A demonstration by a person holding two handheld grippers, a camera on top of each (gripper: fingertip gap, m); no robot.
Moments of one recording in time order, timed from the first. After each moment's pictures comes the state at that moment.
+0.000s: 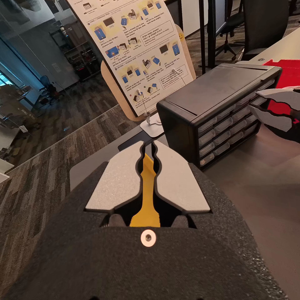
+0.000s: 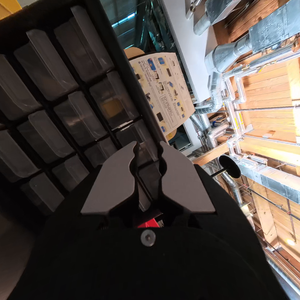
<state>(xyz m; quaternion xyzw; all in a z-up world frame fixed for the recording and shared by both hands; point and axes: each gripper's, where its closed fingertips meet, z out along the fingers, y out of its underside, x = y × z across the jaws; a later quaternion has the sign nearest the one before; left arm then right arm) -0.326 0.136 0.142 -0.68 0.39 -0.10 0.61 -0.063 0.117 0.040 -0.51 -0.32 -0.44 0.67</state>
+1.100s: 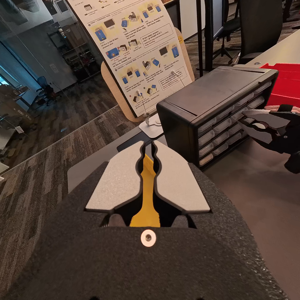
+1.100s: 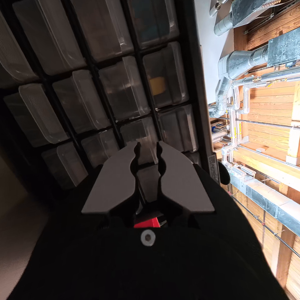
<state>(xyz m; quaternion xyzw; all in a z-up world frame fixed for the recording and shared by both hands) -0.331 0.137 0.142 -0.68 0.39 -0.12 0.61 -0.059 0.132 -0.012 -0.51 -0.37 -0.49 0.60</state>
